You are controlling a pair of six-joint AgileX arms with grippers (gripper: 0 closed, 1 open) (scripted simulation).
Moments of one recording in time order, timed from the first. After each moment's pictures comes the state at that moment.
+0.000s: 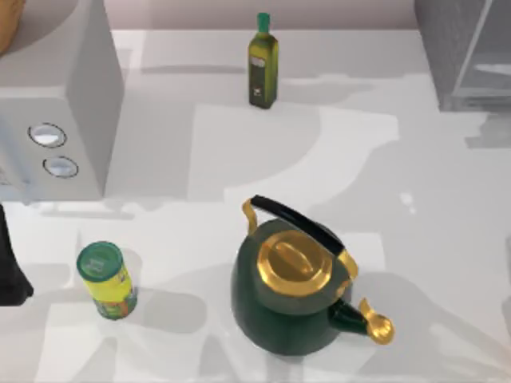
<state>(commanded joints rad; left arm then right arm) 0.00 0.00 0.00 0.00 0.00 0.00 -0.19 1.64 0.71 0.87 -0.21 0.03</state>
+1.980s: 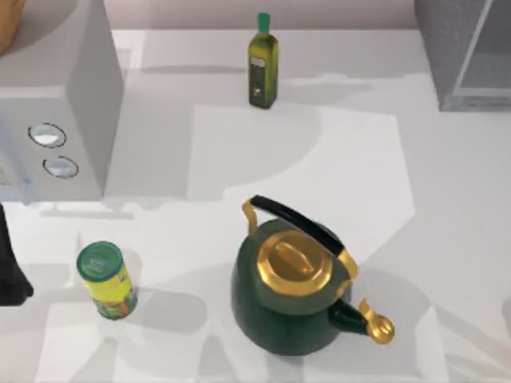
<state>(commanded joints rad) 0.00 0.00 0.00 0.00 0.00 0.00 -0.22 2.44 1.61 0.82 -0.20 0.01</state>
